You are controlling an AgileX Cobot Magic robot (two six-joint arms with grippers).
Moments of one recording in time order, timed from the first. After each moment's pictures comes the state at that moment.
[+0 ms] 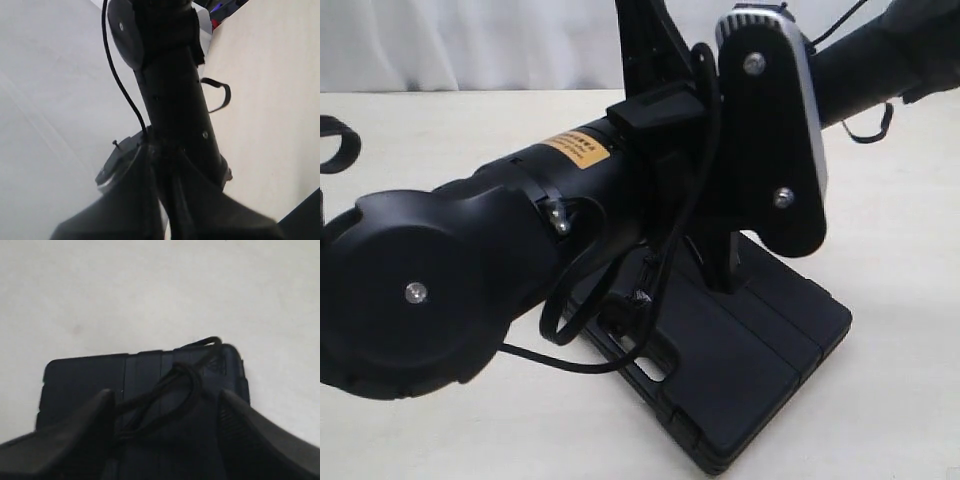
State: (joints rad) left arm -1.19 1.48 -0.93 -0.94 -0.51 1.76; right arm 0.22 1.78 -1.26 0.79 0.74 -0.82
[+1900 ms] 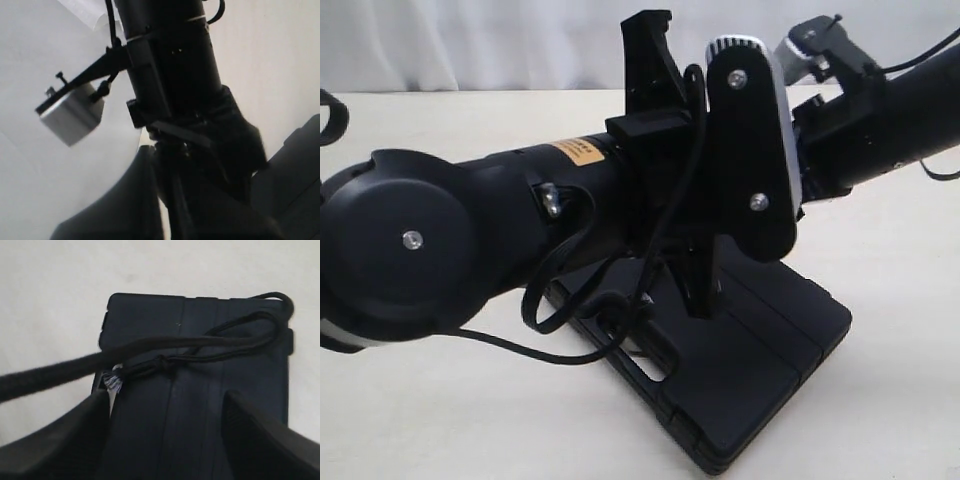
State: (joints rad) left arm -1.11 1.48 -0.93 -0.97 -0.30 1.76; right arm 0.18 1.50 -1.02 0.79 0.90 -1.03
